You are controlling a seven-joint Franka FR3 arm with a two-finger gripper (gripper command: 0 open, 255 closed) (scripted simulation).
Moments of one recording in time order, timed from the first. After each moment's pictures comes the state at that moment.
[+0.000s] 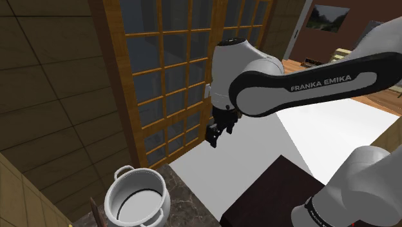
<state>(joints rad) 0.08 -0.32 0.36 -2.37 0.06 1.98 0.31</state>
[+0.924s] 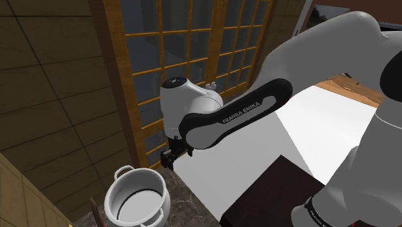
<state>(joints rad) 0.15 0.21 0.47 -2.10 -0.13 2.21 0.63</state>
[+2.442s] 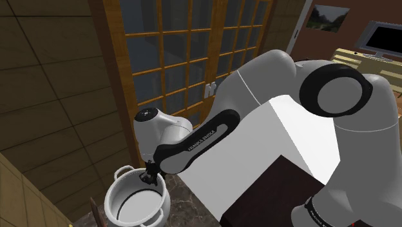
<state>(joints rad) 0.29 0.60 0.41 -1.83 -0.30 2.31 0.80</state>
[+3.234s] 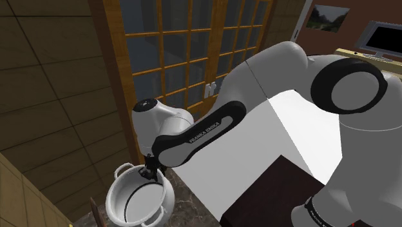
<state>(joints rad) 0.27 0.54 0.43 -1.83 -0.27 2.25 0.78</state>
